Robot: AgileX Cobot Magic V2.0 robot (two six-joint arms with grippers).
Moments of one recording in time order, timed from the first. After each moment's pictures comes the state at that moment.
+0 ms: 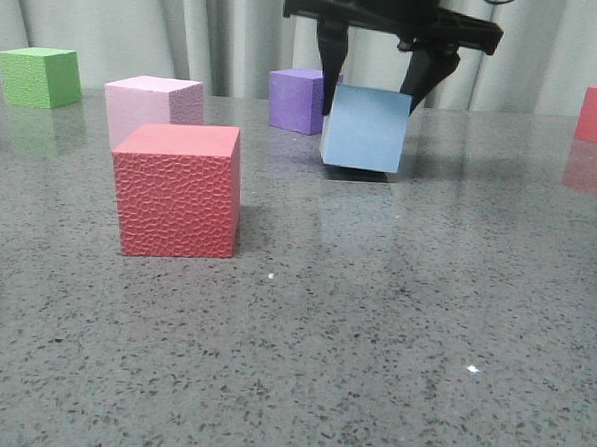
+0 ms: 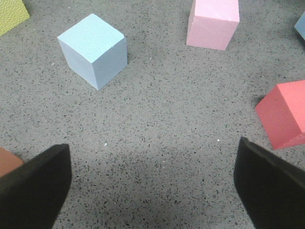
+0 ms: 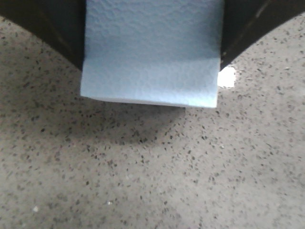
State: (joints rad) left arm -0.05 0.71 -0.90 -0.11 0.98 0.08; right arm 0.49 2.01 -1.89 -0.02 1.12 0.48
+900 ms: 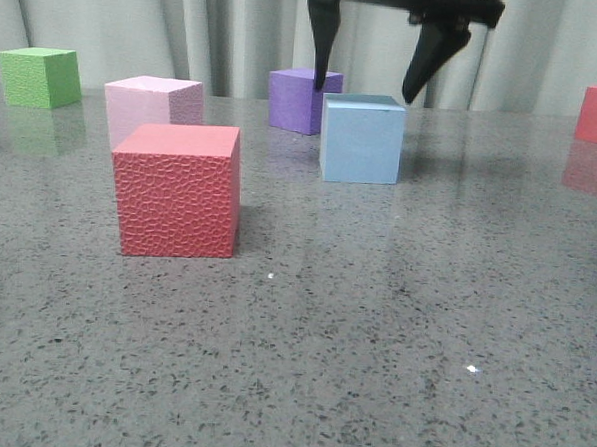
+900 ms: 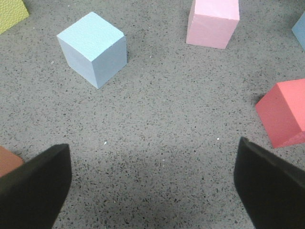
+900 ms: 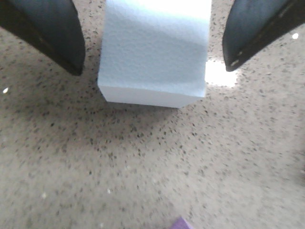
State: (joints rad) left arm -0.05 0.71 -0.90 -0.11 0.98 0.08; right arm 0.49 2.01 -2.02 -0.02 1.21 0.44
